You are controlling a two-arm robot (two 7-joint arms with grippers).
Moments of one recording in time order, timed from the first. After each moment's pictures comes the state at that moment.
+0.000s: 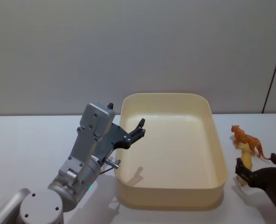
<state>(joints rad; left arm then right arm) -0.24 0.38 0.45 -1.63 -0.20 0.01 -0.01 -0.08 0.30 -0.20 -1.74 0.25 0.22 -0.12</state>
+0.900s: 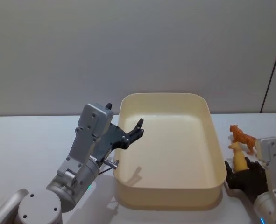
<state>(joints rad) -0.24 0.38 0.45 -1.63 -0.20 0.01 -0.01 0.03 0.21 -0.24 -1.57 0.15 0.24 -0.10</state>
